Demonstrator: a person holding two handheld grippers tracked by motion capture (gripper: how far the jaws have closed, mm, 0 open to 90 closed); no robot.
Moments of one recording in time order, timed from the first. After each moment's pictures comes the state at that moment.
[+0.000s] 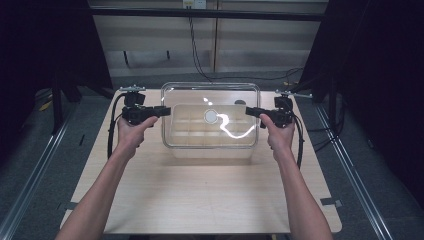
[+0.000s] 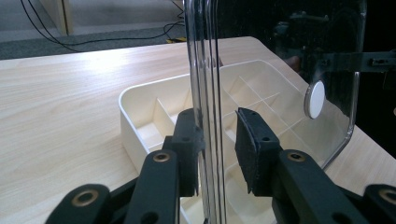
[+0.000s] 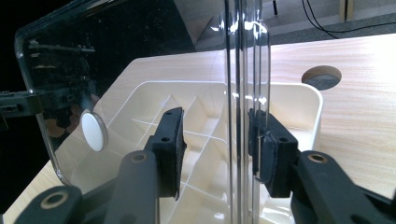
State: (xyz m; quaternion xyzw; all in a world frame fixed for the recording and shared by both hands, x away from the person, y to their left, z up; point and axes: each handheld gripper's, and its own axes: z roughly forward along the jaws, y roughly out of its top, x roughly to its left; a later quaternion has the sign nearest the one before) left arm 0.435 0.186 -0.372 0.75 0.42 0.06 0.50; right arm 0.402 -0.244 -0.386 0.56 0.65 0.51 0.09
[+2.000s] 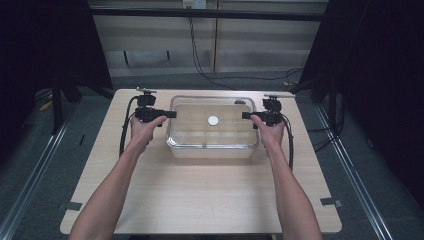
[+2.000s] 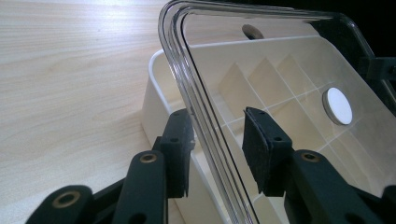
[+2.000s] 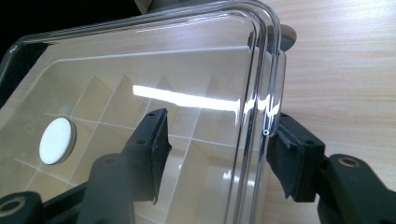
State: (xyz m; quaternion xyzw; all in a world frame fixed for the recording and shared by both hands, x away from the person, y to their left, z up) left arm 0.485 0.172 -0.424 0.75 0.49 0.02 0.44; right arm 0.445 -0.237 -0.433 0.63 0.65 0.41 0.10
